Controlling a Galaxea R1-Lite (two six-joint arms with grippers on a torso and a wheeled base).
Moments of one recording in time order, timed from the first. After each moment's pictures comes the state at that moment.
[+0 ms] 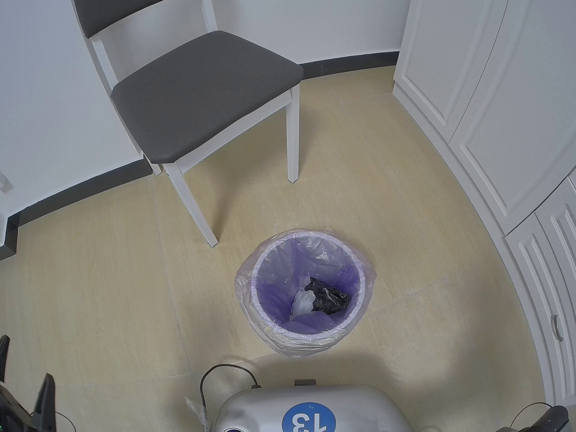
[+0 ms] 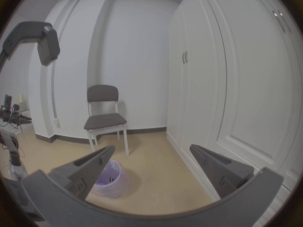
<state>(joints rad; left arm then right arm) 0.00 0.01 -0.12 -0.01 -0.13 0.04 0.10 0.09 -0.16 -0.22 0.00 -0.08</state>
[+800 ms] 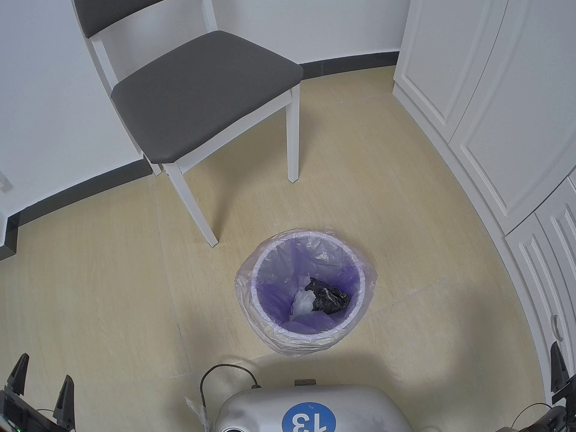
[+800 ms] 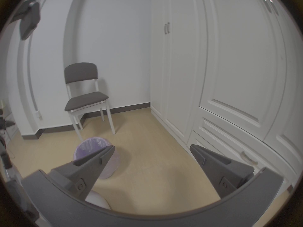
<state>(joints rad) 0.00 0.01 -0.02 0.00 0.00 0.01 0.01 0.02 -0.02 -0.08 -0.12 0.04</state>
